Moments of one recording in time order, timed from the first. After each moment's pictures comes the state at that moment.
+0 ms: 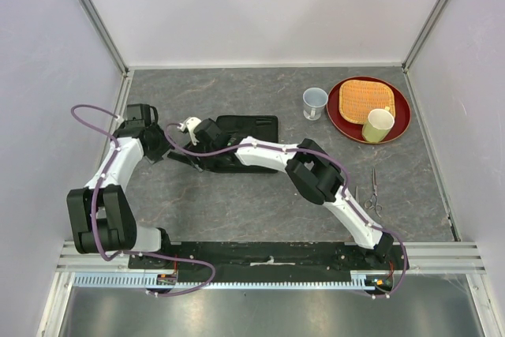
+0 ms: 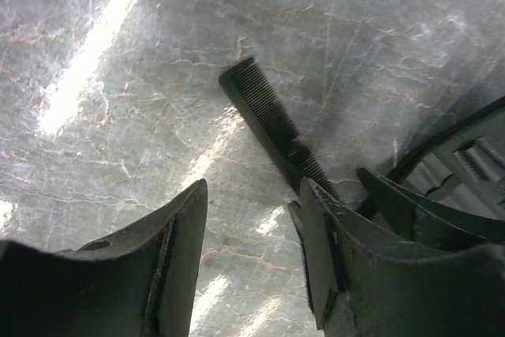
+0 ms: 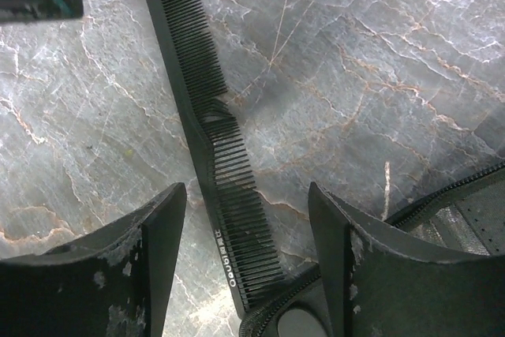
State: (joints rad) left arm 0.10 1.39 0.95 -0.58 -0.04 -0.62; right arm 0.99 2.41 1.90 -0.20 -0.04 0.12
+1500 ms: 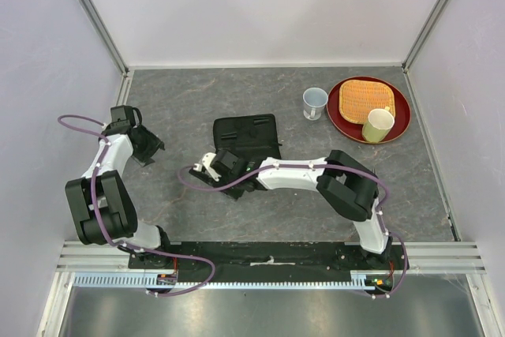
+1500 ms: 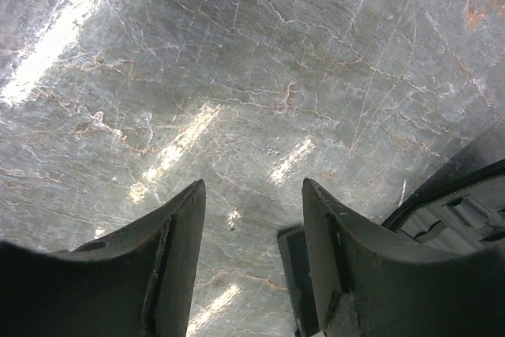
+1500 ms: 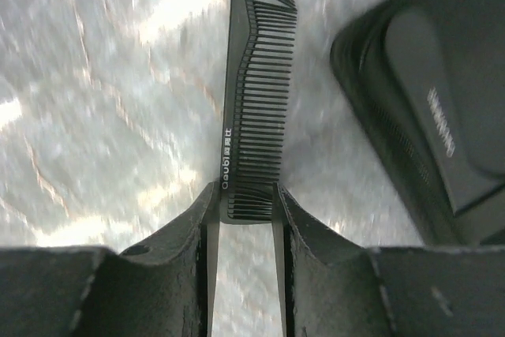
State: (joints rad) left arm 0.26 1.47 0.95 -0.57 0.04 -0.62; right arm 1.11 2.05 1.40 -0.33 0.02 0.00
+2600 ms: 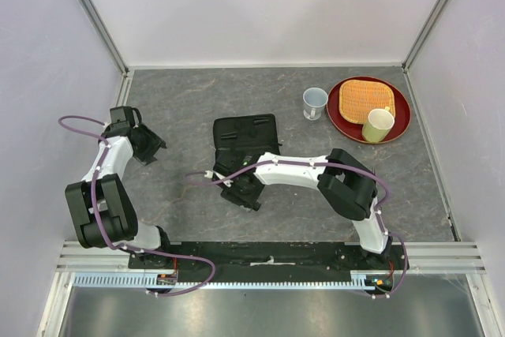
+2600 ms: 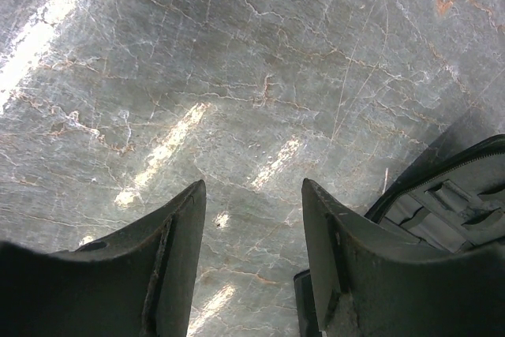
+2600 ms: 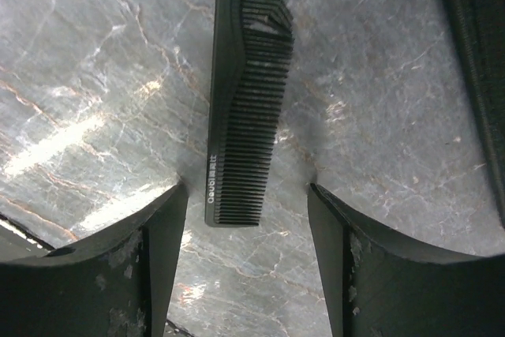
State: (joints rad) left arm 0.26 1.44 0.93 -0.54 0.09 -0.62; right arm 1.10 2.02 1.46 -0.77 0.04 0.03
